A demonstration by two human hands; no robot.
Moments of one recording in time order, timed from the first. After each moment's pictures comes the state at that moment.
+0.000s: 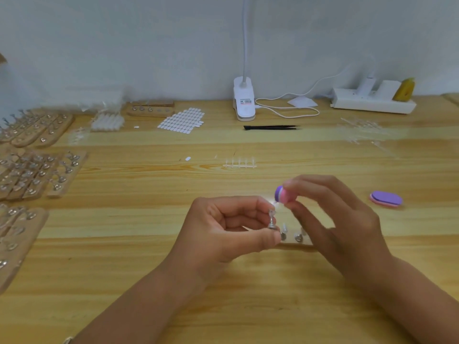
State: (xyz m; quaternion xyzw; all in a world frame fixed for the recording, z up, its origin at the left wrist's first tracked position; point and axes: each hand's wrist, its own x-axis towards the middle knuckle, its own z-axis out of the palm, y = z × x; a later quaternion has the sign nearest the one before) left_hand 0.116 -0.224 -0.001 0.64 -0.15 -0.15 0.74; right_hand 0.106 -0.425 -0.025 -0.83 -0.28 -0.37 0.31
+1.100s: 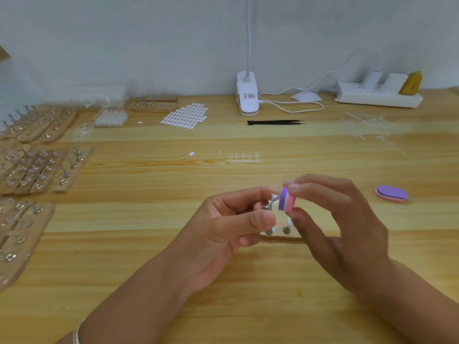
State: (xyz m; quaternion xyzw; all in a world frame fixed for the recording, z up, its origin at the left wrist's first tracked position) left_hand 0.123 -0.219 -0.006 0.49 -0.14 -0.29 0.81; right_hand 0.099 -0.414 -0.028 -0.80 -0.31 -0.41 0.32
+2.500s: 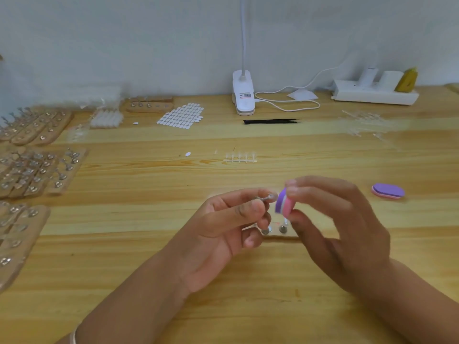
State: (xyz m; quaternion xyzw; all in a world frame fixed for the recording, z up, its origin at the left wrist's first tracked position) left_hand 0.125 -0.220 -0.010 0.44 -0.15 -0.32 0.82; right_hand 0.099 -0.416 -0.027 -0.78 -0.32 -0.44 0.29
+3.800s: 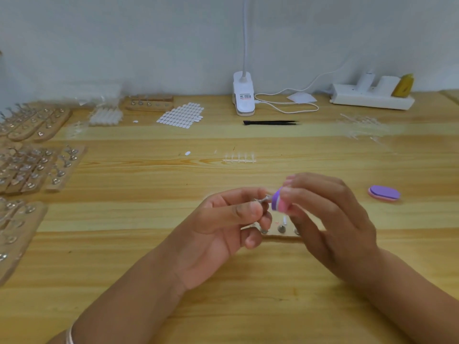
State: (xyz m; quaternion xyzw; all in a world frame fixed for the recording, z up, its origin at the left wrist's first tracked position) left_hand 0.126 -0.217 -0.006 0.41 -0.16 -0.35 0.83; right_hand 0.108 -0.419 -0.030 -0.78 -0.36 -0.43 0.27
